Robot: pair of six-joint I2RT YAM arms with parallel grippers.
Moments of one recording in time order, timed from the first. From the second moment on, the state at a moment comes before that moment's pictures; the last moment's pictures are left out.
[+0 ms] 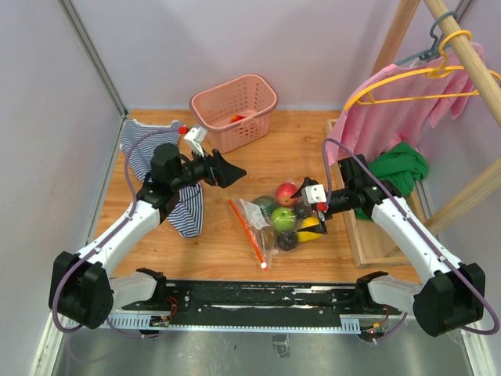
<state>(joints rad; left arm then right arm) -0.36 1.17 0.80 0.21 0.55 -0.50 0.33 1.15 0.91 -0.79 -1.07 -1.32</state>
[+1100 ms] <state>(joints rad) -0.43 1.05 0.37 0.74 0.71 -0.71 0.33 1.23 0.93 -0.83 -1.06 -1.31</state>
